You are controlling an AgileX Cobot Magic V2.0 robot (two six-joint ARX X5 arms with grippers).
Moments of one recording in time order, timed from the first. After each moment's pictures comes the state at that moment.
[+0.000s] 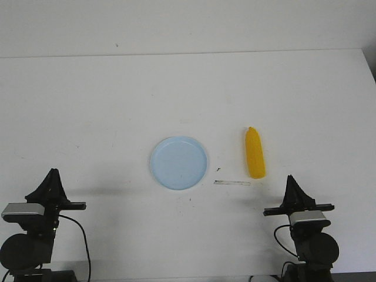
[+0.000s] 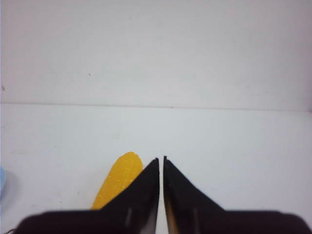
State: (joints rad) left arm 0.03 0.23 0.36 0.12 0.02 0.01; right arm 0.03 0.00 0.01 0.07 -0.03 0.01
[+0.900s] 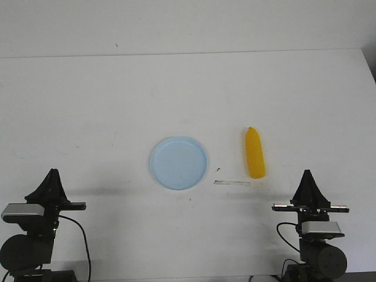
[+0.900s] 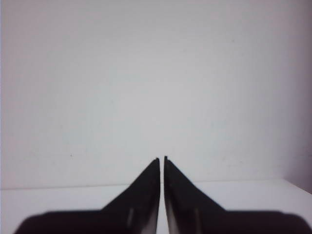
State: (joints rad) left arm 0.03 0.23 0.36 0.12 0.02 0.01; right arm 0.03 0.00 0.03 0.35 0.06 0.02
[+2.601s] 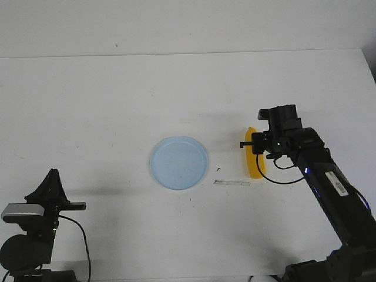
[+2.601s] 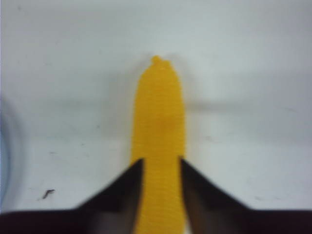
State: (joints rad) left arm 0.03 0.23 0.36 0.12 0.02 0.01; right arm 0.14 1.53 1.29 -0.82 -0.05 0.19
